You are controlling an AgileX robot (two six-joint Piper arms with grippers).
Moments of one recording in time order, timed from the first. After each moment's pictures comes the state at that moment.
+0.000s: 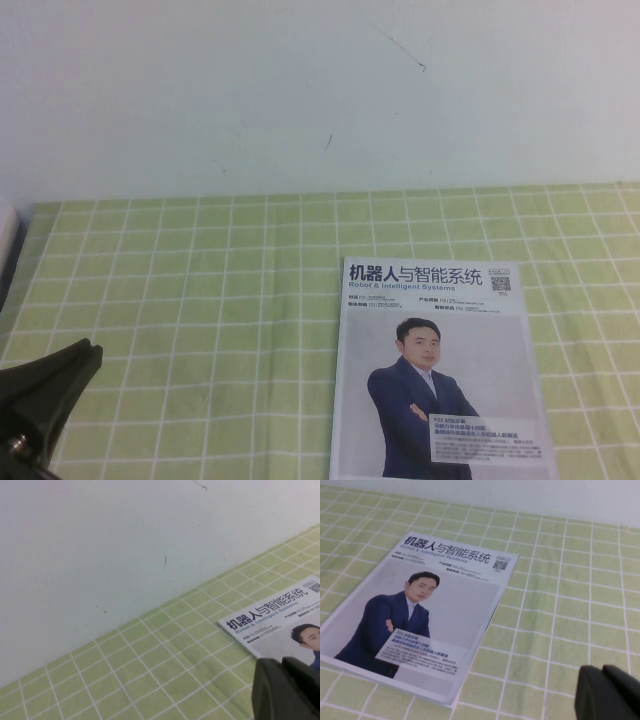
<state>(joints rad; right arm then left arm) 0.25 0.13 -0.38 0.01 0.80 -0.02 -0.65 0.48 -0.35 0.92 0.20 -0.80</state>
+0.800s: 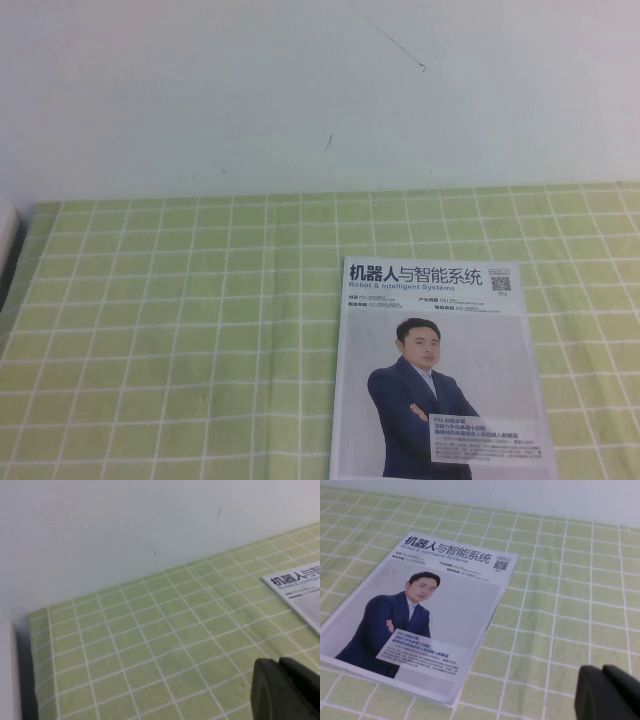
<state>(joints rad) 0.25 0.13 -0.38 0.01 0.80 -0.02 -0.54 0.16 -0.33 0.43 0.55 -0.36</state>
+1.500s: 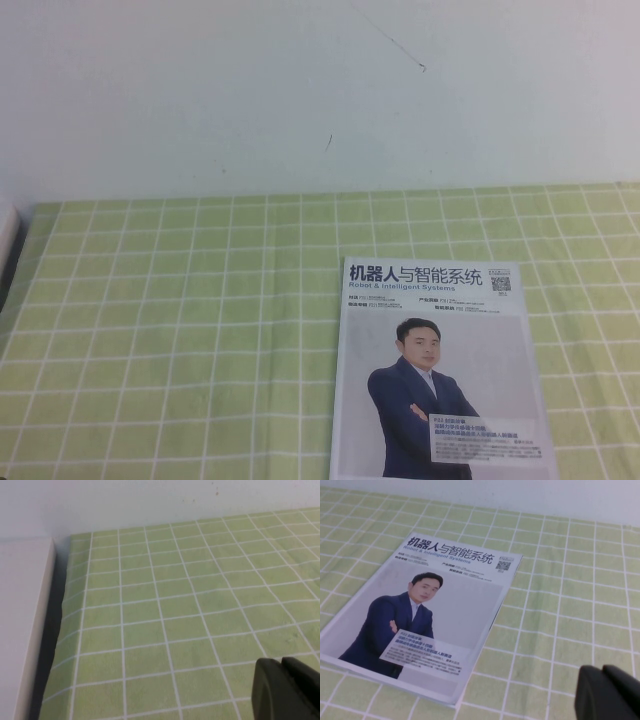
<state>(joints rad) 0.25 0.13 -0.38 0.02 0.80 -0.02 -0.08 -0.01 0.02 -0.03 0.34 0.00</state>
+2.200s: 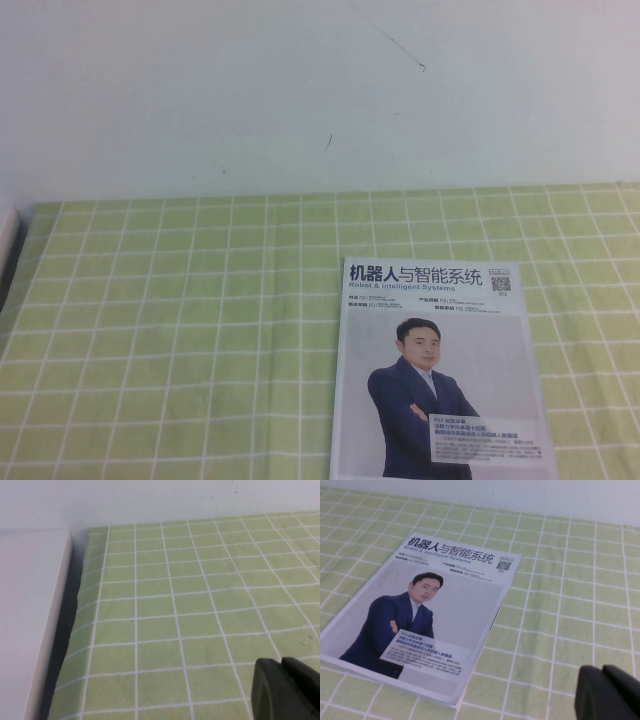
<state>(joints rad) 0.25 0.13 -0.38 0.02 0.80 -0.02 -0.02 -0.01 0.02 -0.07 0.35 0.02</state>
